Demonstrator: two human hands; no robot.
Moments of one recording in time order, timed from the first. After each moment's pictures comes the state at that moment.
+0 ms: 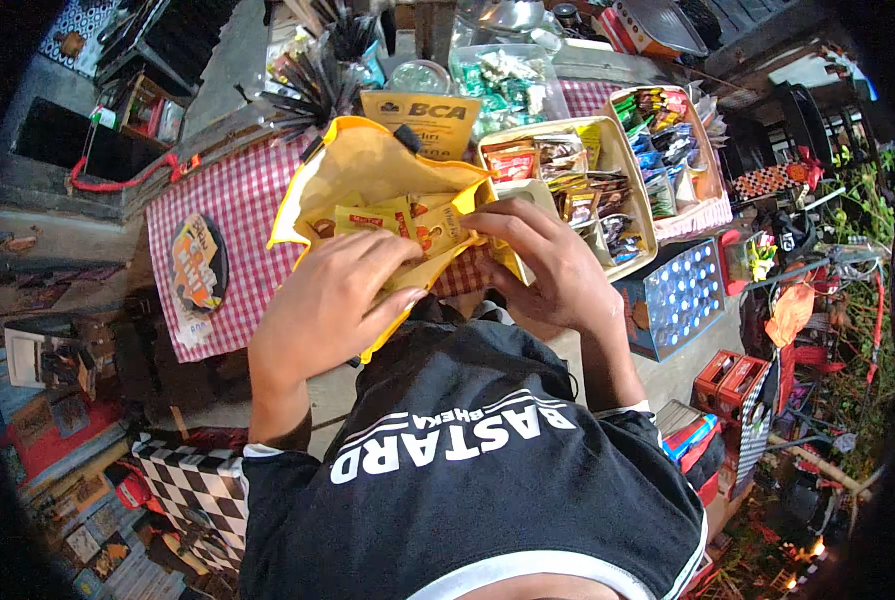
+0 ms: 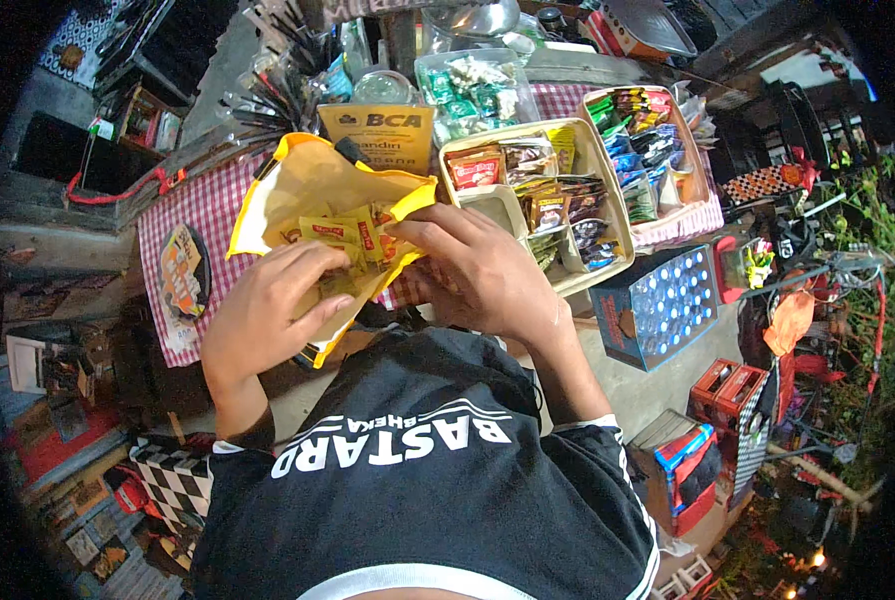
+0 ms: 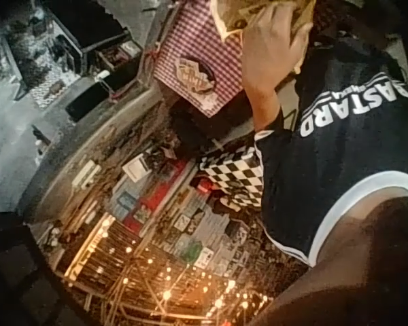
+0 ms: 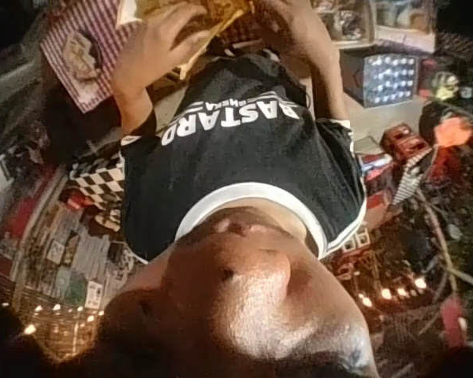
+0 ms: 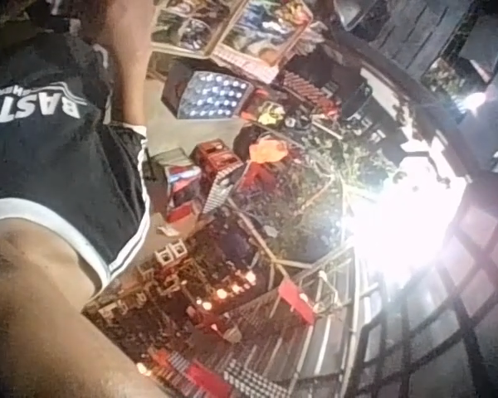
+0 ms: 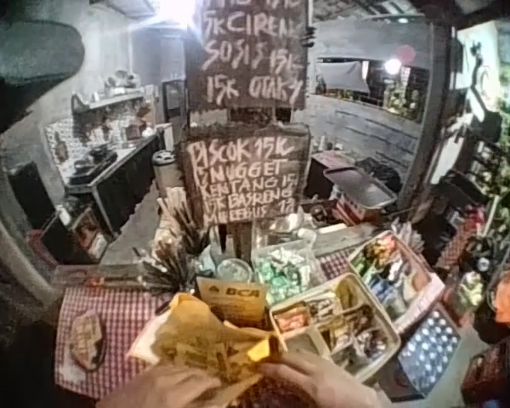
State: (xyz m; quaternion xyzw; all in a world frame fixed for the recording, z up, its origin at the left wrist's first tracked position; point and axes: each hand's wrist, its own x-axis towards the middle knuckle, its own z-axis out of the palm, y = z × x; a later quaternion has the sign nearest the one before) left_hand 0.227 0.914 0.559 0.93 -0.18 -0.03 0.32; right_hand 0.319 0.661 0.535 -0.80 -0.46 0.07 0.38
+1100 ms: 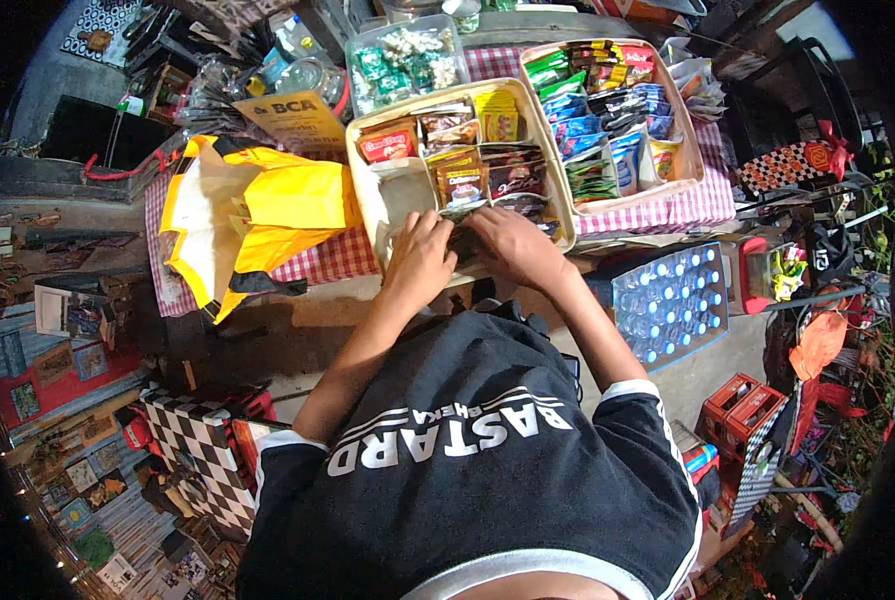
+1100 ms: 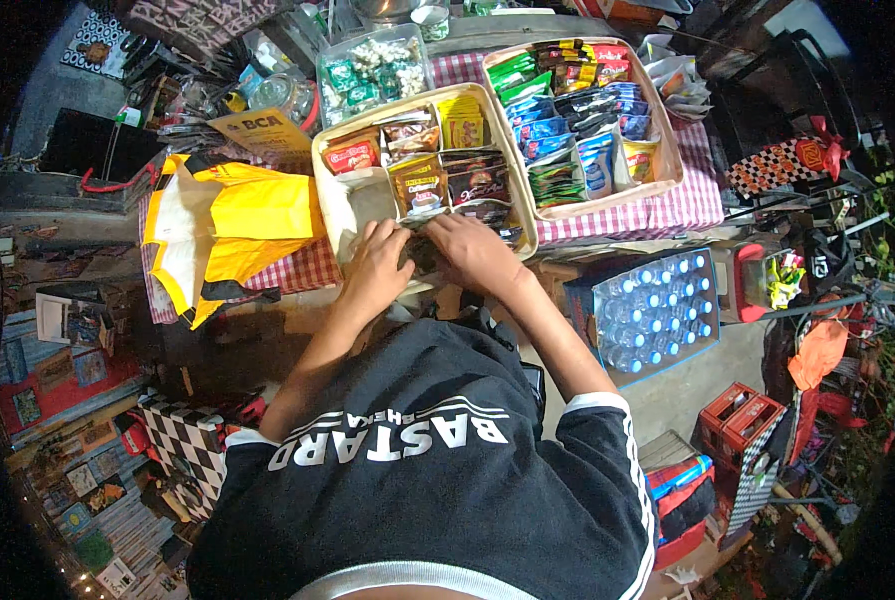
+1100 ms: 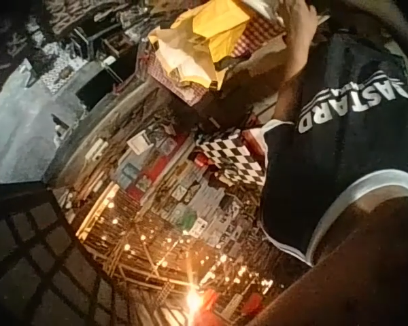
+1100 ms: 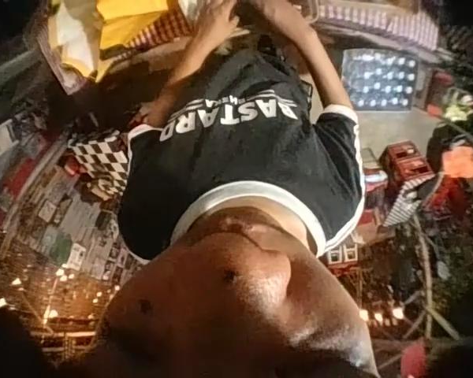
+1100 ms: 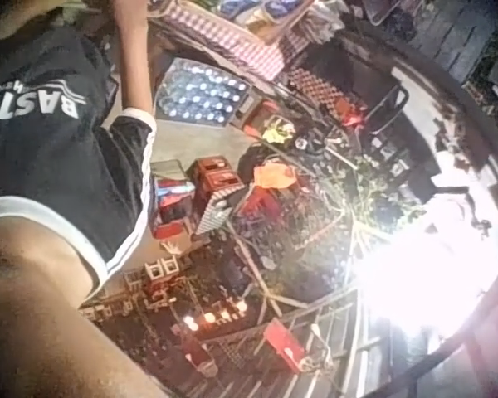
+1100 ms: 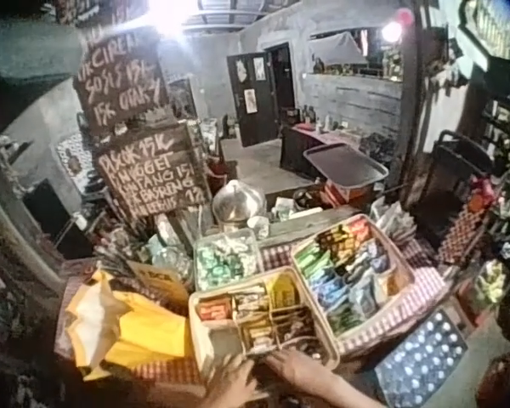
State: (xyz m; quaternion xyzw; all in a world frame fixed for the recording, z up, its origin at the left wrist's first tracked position) left_hand 0.302 0.635 0.377 0.97 0.00 0.01 0.25; right_hand 0.405 0.450 0.350 -0.79 -0.54 0.07 0.30
